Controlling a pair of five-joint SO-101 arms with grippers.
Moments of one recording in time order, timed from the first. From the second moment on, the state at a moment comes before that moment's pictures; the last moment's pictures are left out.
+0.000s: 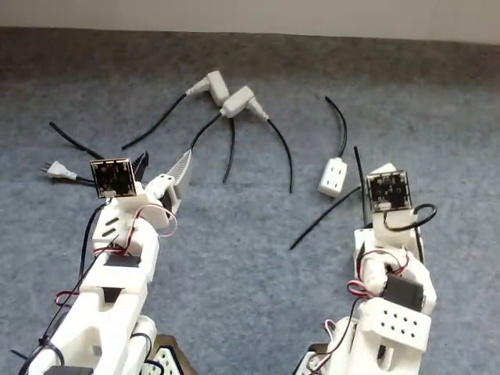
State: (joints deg) left arm -4.8 -37.6 85.1 -24.7 9.4; right arm 16.8 -70.1 75.6 46.7 28.5
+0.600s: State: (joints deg) left arm -4.0 -37.6 85.1 -24.7 7.8; right arm 26.5 -36.4 55.3 47.4 28.5
